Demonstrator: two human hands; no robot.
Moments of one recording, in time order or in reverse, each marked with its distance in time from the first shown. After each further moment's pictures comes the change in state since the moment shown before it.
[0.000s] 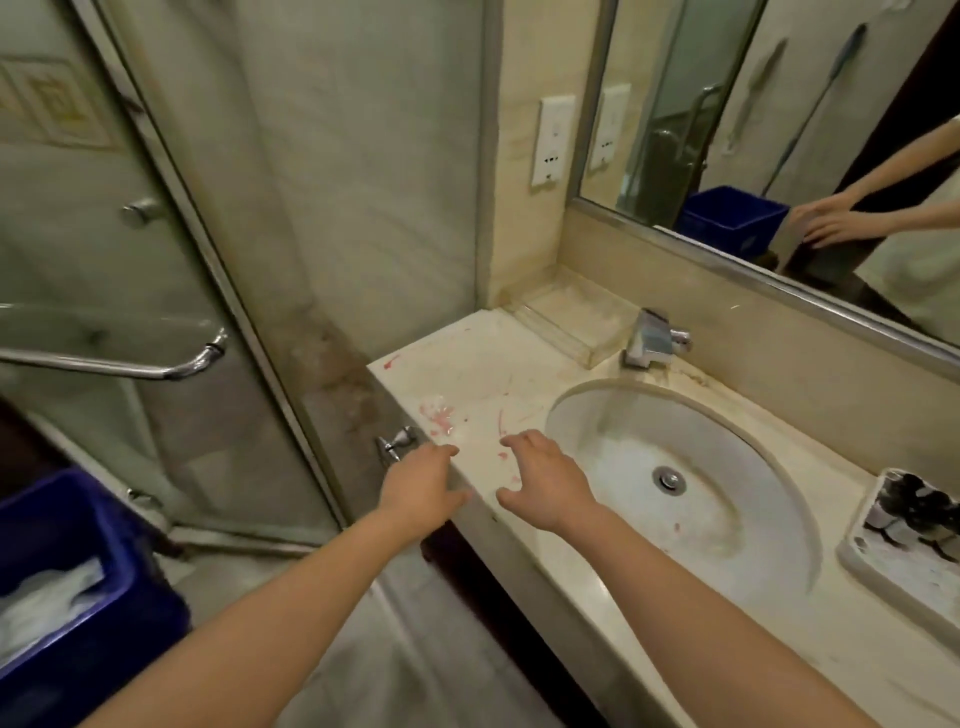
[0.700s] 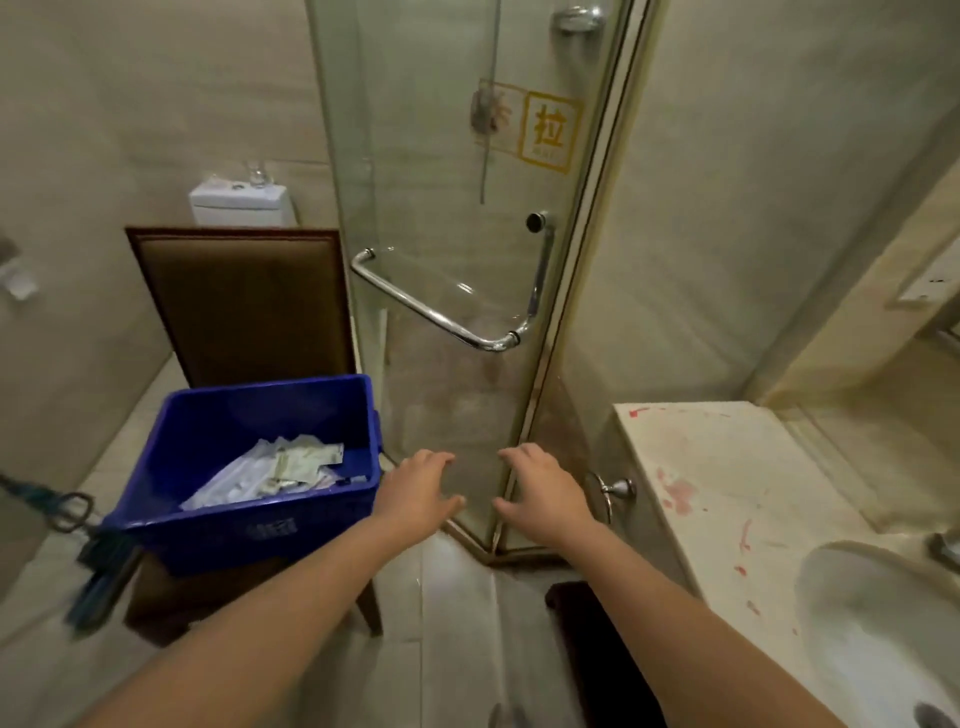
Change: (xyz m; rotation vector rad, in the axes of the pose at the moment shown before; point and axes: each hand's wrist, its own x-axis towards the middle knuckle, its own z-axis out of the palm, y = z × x) left_hand -0.159 -0.225 -0.073 -0.176 0.279 -0.512; right_hand 0.052 -0.266 0.088 -0.076 -0.155 -0.560
